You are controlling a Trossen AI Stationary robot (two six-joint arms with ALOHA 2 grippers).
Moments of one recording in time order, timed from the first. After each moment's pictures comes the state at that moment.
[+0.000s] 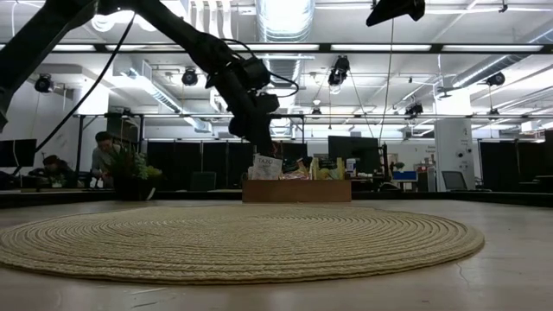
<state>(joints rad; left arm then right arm) 0.66 1.95 1.62 -0.57 0.20 0.13 -0.25 1.07 1.30 -0.77 0.26 0.02</state>
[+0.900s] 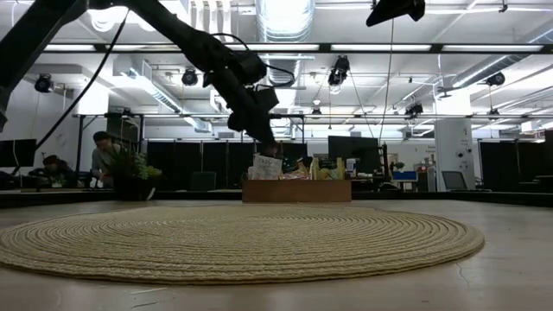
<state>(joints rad) 0.65 1.90 1.55 -0.43 0.16 0.10 -0.25 1.07 1.30 -0.77 0.26 0.03</state>
